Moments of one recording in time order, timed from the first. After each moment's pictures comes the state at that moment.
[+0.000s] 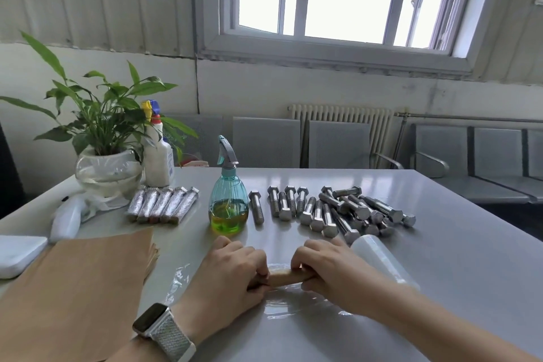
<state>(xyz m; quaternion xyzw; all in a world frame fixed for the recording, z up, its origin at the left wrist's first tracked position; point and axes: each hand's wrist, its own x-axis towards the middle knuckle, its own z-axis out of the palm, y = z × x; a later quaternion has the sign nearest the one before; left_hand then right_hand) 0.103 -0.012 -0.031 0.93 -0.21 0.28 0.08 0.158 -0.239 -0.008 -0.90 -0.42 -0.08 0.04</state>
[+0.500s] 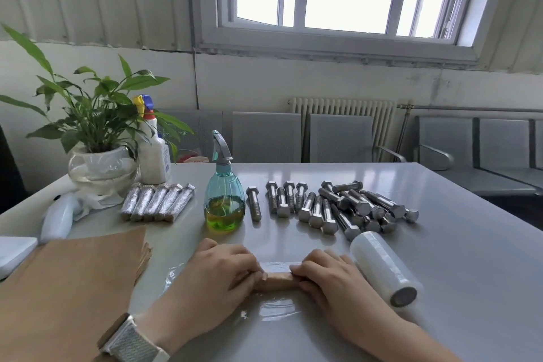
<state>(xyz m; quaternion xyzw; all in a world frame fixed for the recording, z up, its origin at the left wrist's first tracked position) 0.097 -0.005 -0.023 0.95 -0.18 0.21 0.15 0.142 -0.245 -0.042 -0.91 -0.36 -0.13 0.14</state>
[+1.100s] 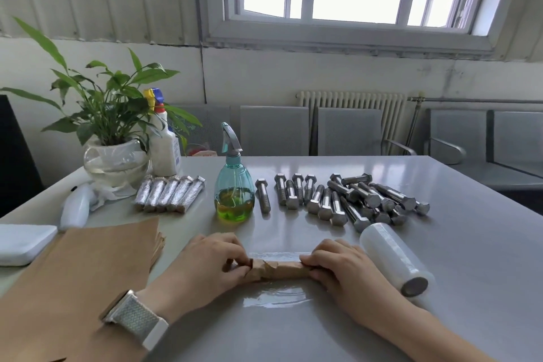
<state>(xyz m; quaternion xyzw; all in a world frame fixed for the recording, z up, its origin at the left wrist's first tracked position) 0.099 0.021 -0.023 0.97 -0.14 0.12 0.18 0.144 -0.246 -0.042 -0.90 -0.35 -0.13 0.21</state>
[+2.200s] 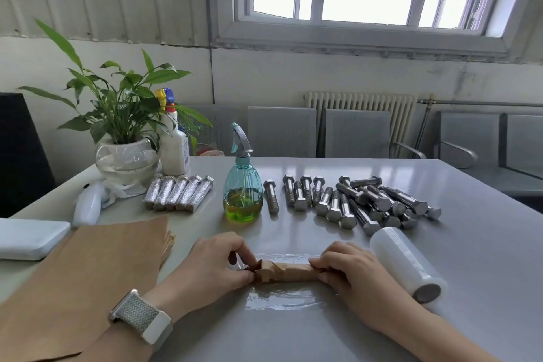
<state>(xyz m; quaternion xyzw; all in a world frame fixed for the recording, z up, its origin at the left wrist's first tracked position) 0.093 0.027 -0.024 0.94 -0.08 0.11 0.32 0.145 -0.245 -0.039 -0.90 -0.34 -0.12 0.25</state>
